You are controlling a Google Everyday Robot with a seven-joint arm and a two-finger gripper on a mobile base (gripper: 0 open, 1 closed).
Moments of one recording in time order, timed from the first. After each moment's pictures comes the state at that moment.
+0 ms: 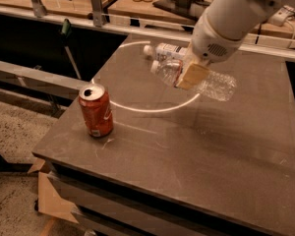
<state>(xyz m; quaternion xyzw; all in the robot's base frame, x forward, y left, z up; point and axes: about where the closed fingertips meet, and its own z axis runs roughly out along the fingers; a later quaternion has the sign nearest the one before) 0.542 -0.097 0.935 -0.62 0.75 0.01 0.22</state>
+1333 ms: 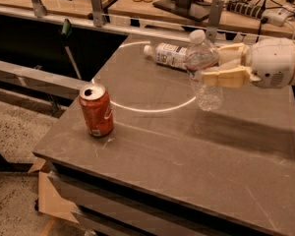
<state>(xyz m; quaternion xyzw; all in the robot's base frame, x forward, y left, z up) 0.521 -0.132 0.973 -0.50 0.60 0.33 0.54</state>
